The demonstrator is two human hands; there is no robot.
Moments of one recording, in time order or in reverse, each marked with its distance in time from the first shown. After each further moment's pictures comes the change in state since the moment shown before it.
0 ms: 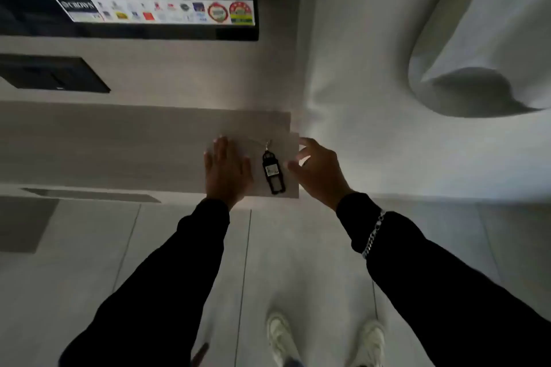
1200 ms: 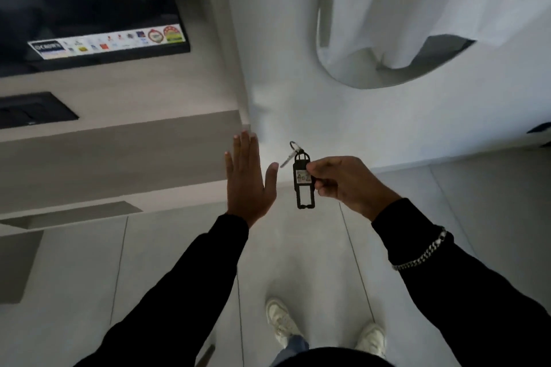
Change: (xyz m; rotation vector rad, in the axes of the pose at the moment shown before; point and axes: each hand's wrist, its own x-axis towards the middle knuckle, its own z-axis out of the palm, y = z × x) left_hand -0.122 0.118 -0.046 -0.278 0.010 0.365; right_hand -0.141 -0.001 -0.128 0.857 -0.145 0.450
